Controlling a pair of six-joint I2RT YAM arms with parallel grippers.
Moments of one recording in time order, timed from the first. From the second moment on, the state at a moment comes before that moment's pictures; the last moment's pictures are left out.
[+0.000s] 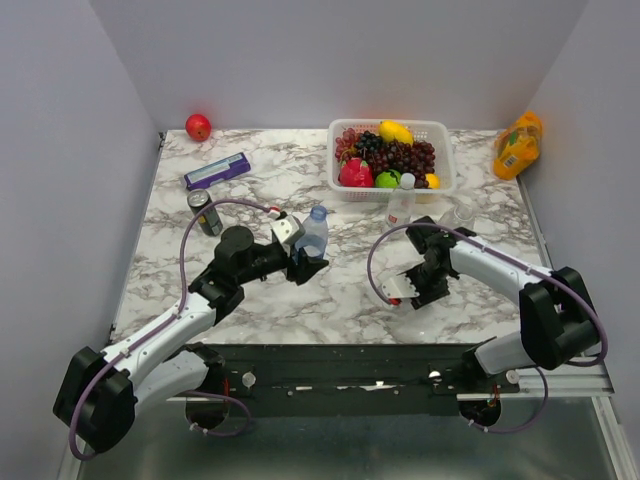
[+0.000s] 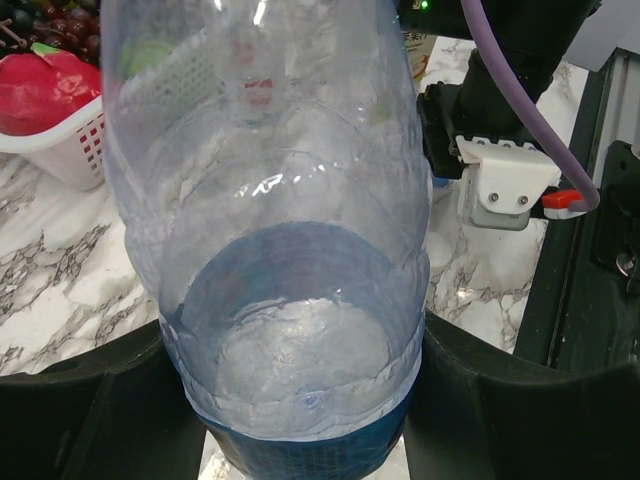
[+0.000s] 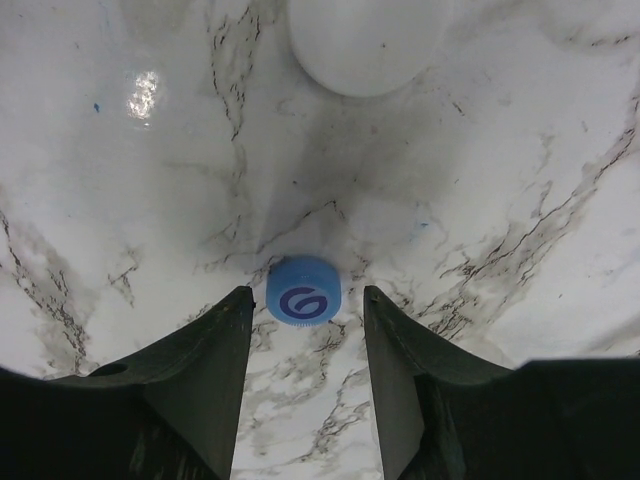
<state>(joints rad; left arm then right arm) -0.59 0.97 0.52 0.30 0.51 -0.02 0.45 1.44 0.82 -0.90 -0.16 -1.60</state>
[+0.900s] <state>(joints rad) -0.56 0.97 0.52 0.30 0.51 -0.03 0.43 1.47 0.79 -0.85 -0.14 -1.56</state>
